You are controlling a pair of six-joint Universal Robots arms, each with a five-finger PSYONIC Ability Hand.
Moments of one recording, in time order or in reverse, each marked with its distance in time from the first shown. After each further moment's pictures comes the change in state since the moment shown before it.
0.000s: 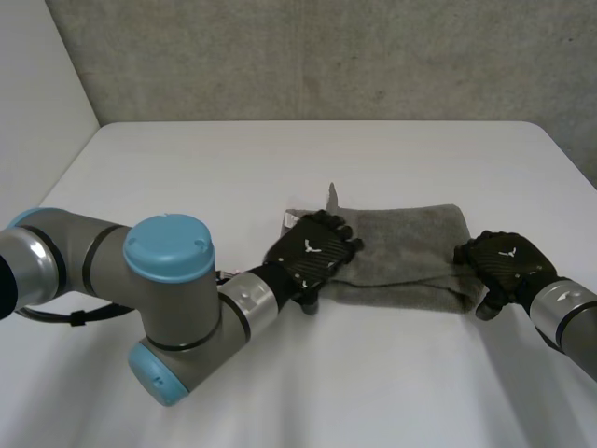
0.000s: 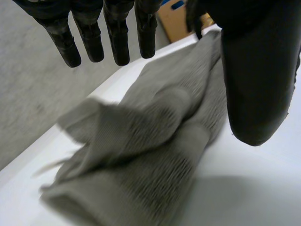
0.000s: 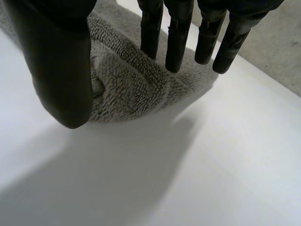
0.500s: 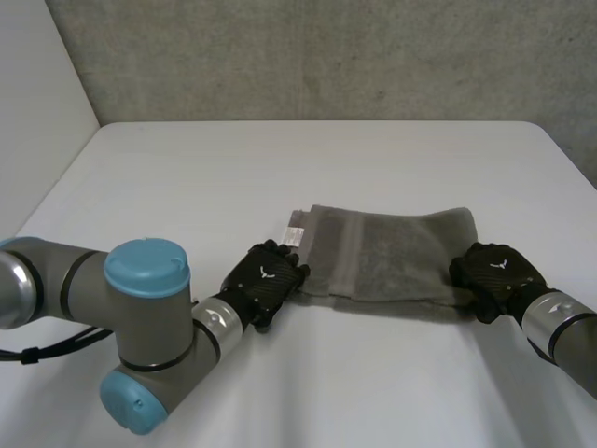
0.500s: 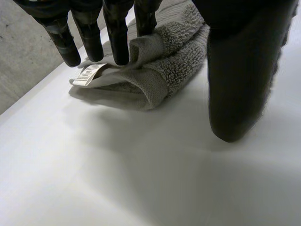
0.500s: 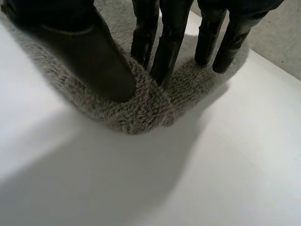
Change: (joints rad) left arm 0.067 0.023 -0.166 -0.011 -0.131 0.077; right arm 0.010 0.019 0.034 -0.025 -0.017 0.003; left_hand 0.014 0.000 0.000 0.000 -0.001; right_hand 0.598 0.606 0.000 0.000 0.735
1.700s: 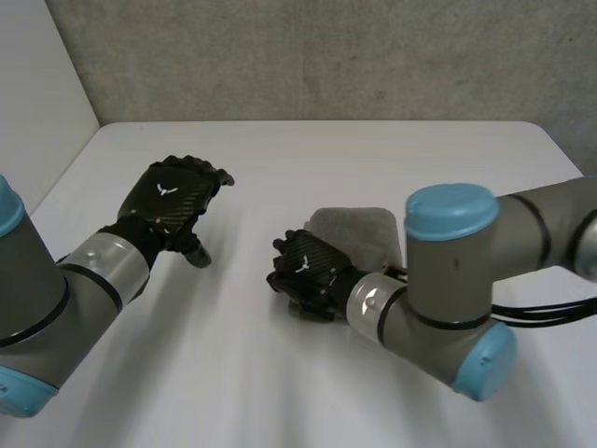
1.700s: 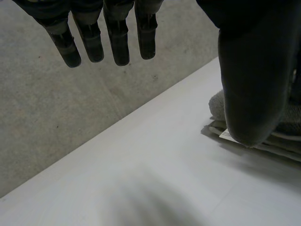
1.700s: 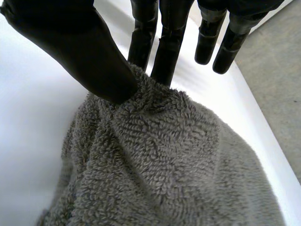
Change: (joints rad) left arm 0.218 0.447 -0.151 -0.053 0.001 -0.240; right arm 0.611 0.283 -0.604 0.261 -0.011 -0.310; left_hand -0.002 -0.002 0.000 0.000 -0.011; right_hand 0.099 0.052 0.000 0.000 0.013
